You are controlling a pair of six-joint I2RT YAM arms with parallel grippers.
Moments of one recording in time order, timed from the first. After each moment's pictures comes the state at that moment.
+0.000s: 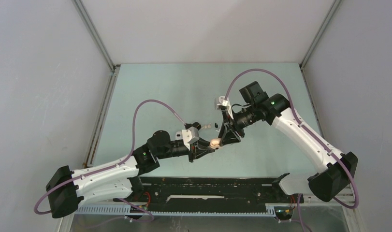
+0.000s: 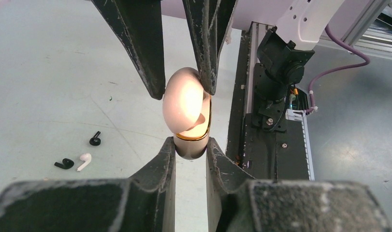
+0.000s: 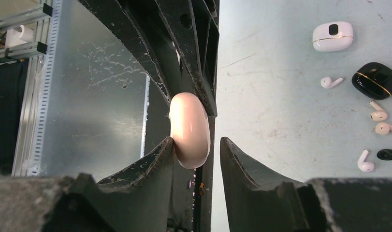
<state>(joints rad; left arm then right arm) -1.02 0.93 0.50 0.39 0.37 -0.07 0.59 1.33 1.32 -1.04 -0.99 -0.55</state>
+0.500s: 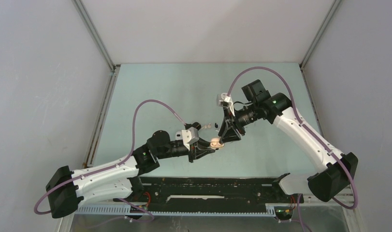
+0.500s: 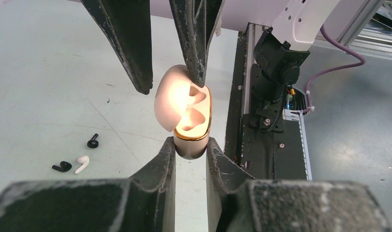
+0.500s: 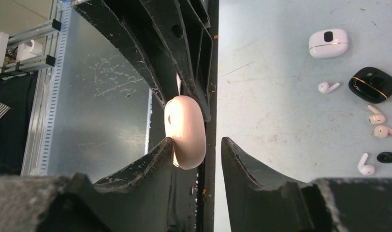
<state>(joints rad) -1.02 0.93 0.50 0.39 0.38 -0.07 0.55 1.34 1.32 -1.02 -1.04 -0.51</state>
